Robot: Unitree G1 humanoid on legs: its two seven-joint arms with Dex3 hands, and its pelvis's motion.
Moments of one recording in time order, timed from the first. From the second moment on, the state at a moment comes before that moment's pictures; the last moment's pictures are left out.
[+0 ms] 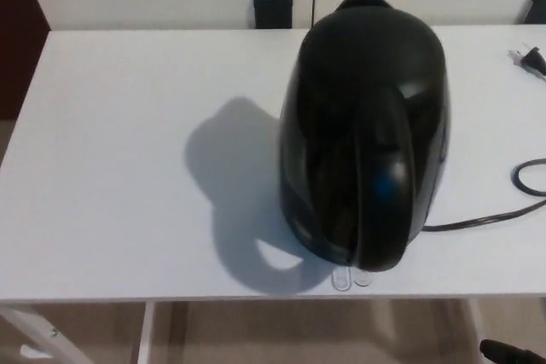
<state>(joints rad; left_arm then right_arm) 0.18 0.53 0.31 0.92 -0.25 -0.06 -0.59 0.14 -0.26 -0.19 0.70 0.22 -0.01 0.37</state>
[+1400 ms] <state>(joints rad) 0.48 0.47 -0.23 0.33 0.07 -0.29 -0.44 0.07 -0.27 -0.15 0.72 0.18 -0.01 0.37</state>
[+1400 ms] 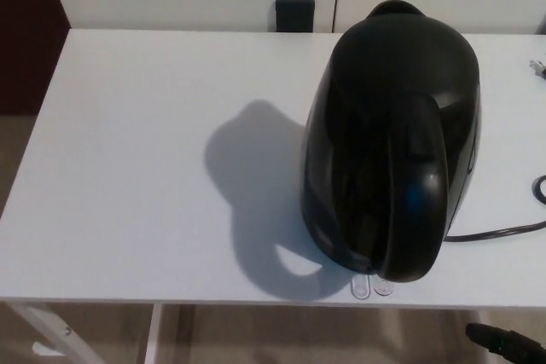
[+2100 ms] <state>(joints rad) 0.36 0.50 -0.54 -0.03 0.38 -0.37 -0.32 0.06 -0.26 -0.13 0.71 0.18 -0.01 0.37</state>
